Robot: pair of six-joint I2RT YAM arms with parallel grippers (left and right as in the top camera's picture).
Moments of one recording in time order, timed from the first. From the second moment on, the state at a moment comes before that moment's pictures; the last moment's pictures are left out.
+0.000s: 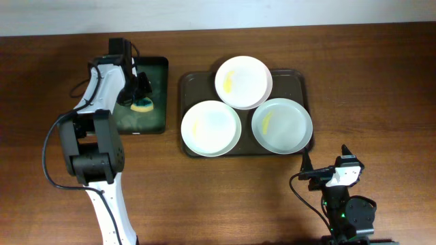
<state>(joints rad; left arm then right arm) 0.03 2.31 1.87 -0.89 0.04 -0.29 0.04 0.01 0.01 -0.08 0.00 0.00</state>
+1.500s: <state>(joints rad) 0.16 2.29 1.99 -0.98 0.32 -0.25 0.04 0.01 0.01 -0.08 0.00 0.00</state>
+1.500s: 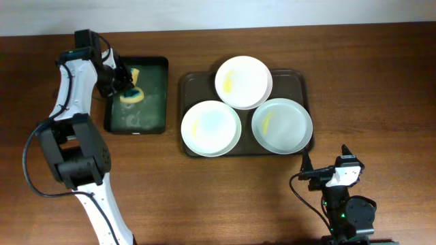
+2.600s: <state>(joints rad) 0.10 1.87 2.05 -1.31 0.40 -0.19 0.04 0.01 0.01 -0.08 0.00 0.00</state>
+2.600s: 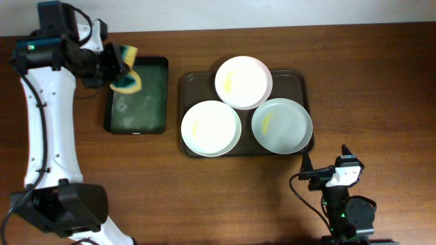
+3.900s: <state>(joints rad) -0.50 1.91 1.23 -0.53 0.05 -0.57 0.04 0.01 0.01 -0.08 0.00 0.00</state>
